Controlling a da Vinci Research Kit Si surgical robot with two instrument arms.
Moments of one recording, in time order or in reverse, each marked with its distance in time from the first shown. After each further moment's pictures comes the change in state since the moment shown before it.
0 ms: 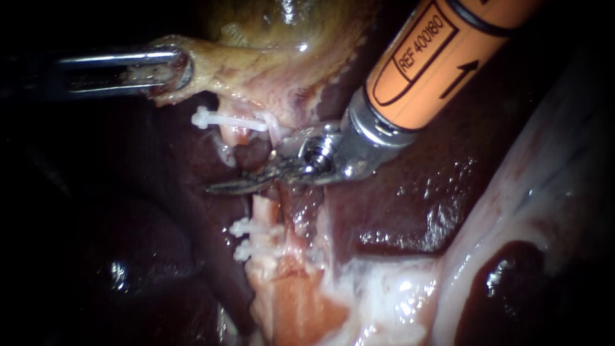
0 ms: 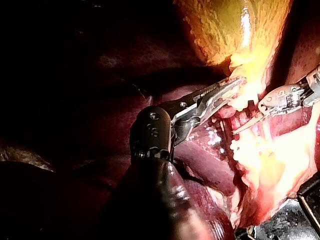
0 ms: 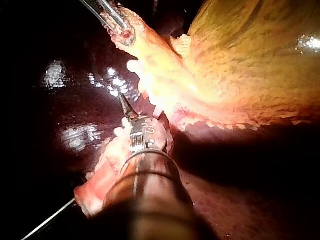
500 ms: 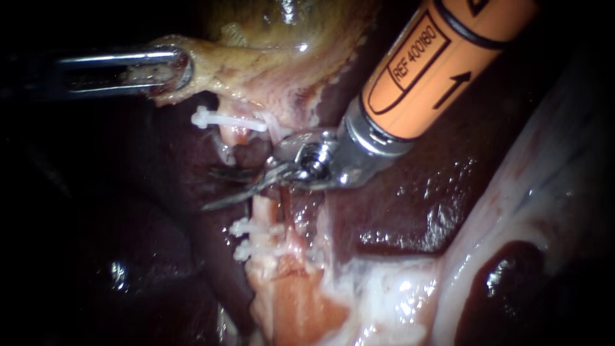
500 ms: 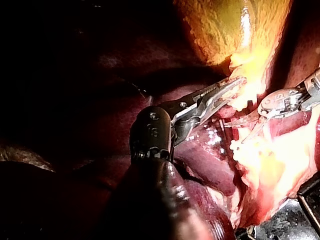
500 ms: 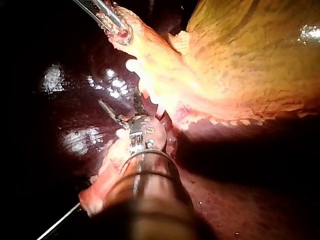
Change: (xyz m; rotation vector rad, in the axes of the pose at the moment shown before) right arm 0.001 0.000 0.001 -0.032 0.104 0.002; left arm 0.000 0.000 0.000 0.000 0.000 0.000
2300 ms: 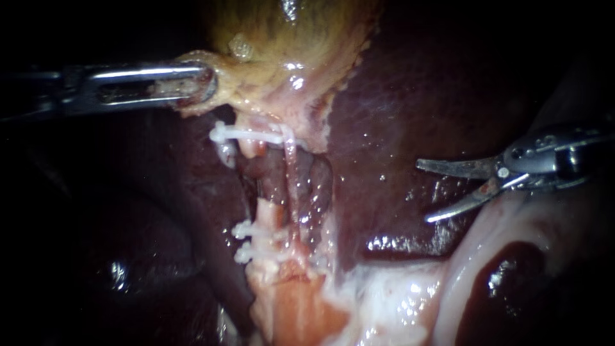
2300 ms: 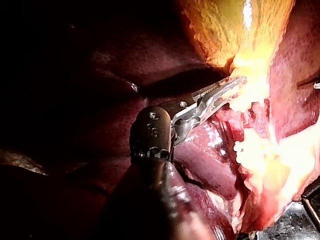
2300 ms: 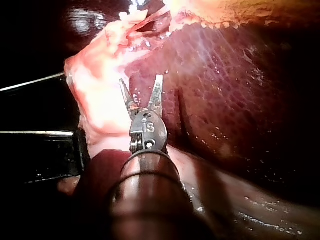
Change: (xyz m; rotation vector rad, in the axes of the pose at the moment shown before) right arm -0.009 -0.002 -0.024 -0.261 0.030 -0.369; left arm -0.004 -0.003 0.004 -0.001 0.003 0.022
